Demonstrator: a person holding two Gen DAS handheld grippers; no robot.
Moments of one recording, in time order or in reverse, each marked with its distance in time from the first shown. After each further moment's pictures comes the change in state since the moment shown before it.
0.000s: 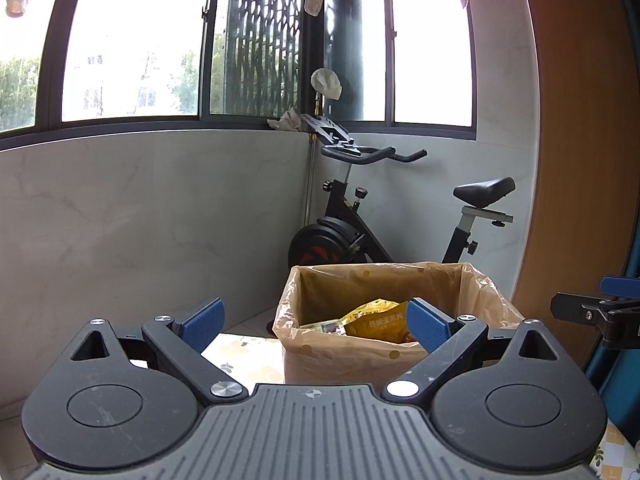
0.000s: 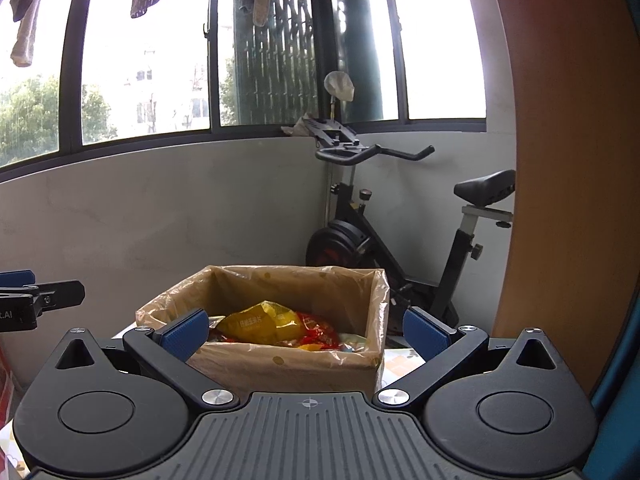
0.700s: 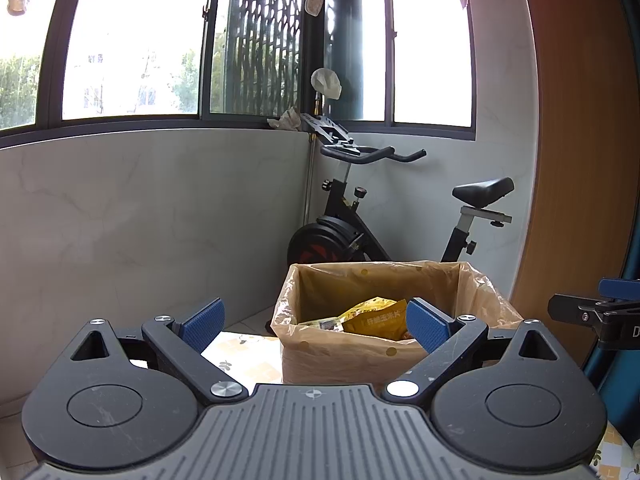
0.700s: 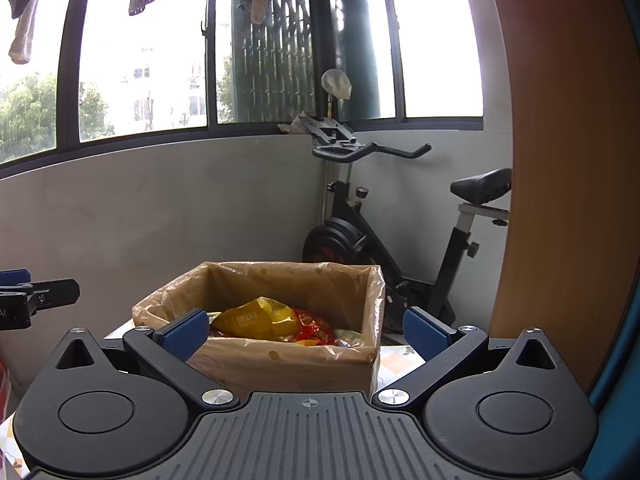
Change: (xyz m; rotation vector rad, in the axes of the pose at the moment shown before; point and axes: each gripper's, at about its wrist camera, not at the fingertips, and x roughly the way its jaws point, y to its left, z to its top) left arm -0.001 0.004 -0.002 -0.002 -0.001 -0.009; right arm -0.002 -0.002 -0.001 0.005 0.003 -0.006
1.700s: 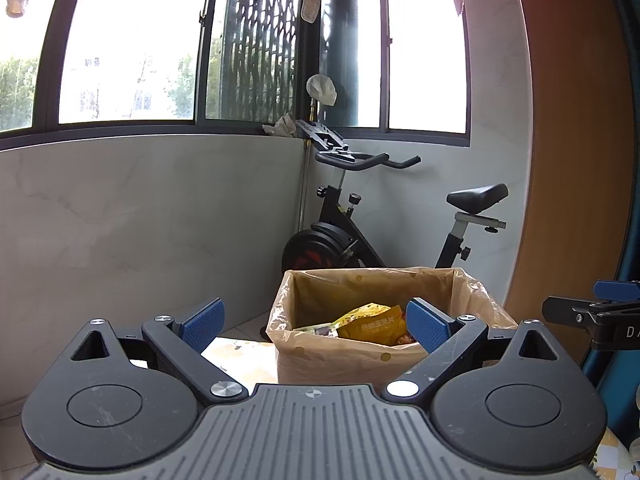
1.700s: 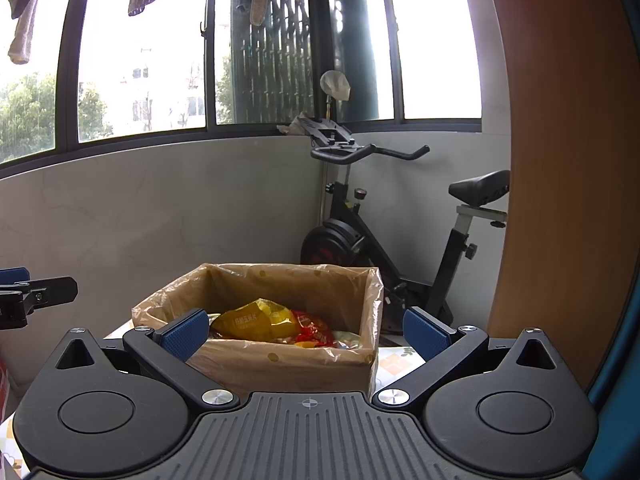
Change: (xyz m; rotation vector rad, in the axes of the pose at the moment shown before) left arm -0.005 0.002 0.000 0.002 -0.020 -0.024; right arm -0.002 -0.001 0.000 -0.001 -0.004 -0.002
